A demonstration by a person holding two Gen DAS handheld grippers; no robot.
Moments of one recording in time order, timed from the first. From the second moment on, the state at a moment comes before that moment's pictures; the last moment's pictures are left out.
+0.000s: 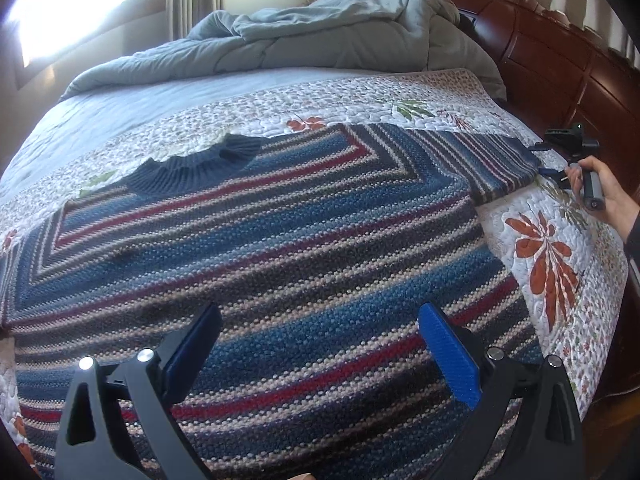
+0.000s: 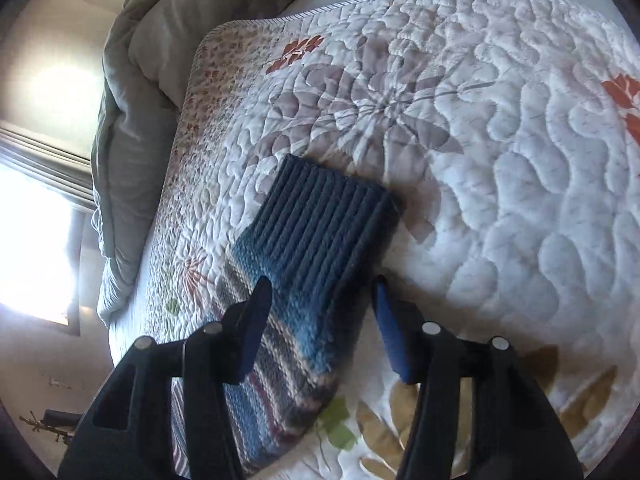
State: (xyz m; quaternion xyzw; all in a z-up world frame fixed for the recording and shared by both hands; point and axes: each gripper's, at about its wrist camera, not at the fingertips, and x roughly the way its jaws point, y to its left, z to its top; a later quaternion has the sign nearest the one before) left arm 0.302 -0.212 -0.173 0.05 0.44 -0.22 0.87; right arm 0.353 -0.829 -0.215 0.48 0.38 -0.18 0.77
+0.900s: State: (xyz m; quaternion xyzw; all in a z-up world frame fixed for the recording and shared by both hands) left arm 0.333 -0.002 -0.129 -0.11 0.47 -0.13 0.87; right arm 0.465 -0.313 -0.087 0.04 0.44 0.04 0.90
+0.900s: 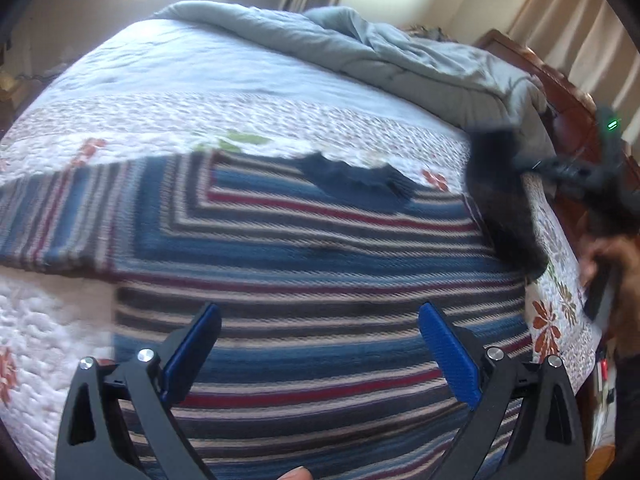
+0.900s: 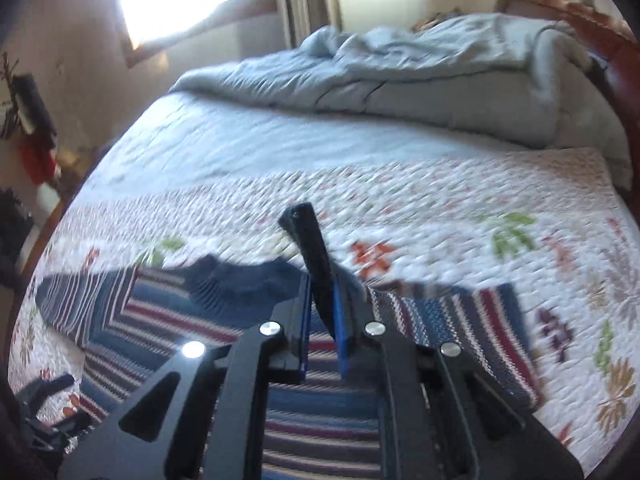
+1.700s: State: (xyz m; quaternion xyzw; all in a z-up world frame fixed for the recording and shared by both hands) left arm 0.458 -0.094 -0.193 -0.24 0.56 -0.29 0.74; right arm 0.323 -0.316 -0.182 0.29 0.39 0.10 0.87
